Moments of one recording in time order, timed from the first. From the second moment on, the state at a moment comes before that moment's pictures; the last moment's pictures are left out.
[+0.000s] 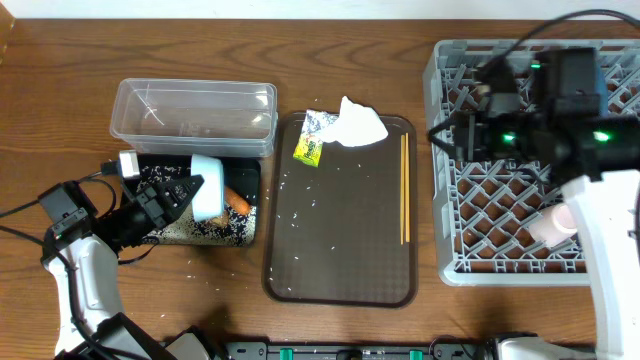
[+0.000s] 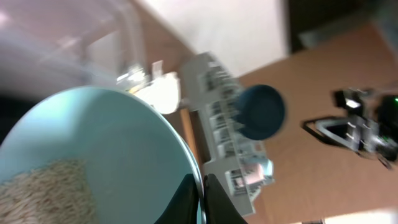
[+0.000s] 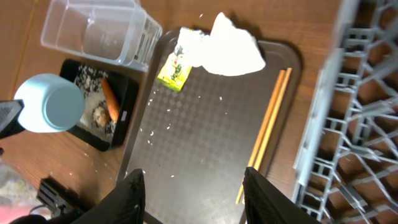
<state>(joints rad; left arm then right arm) 0.65 1.34 0.73 -0.63 1.37 0.11 0.12 1.44 1.53 -1.11 -0.48 0.11</state>
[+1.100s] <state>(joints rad) 0.65 1.36 0.72 -0.58 1.49 0.01 0.83 1.98 1.52 -0.25 -0.60 0.26</state>
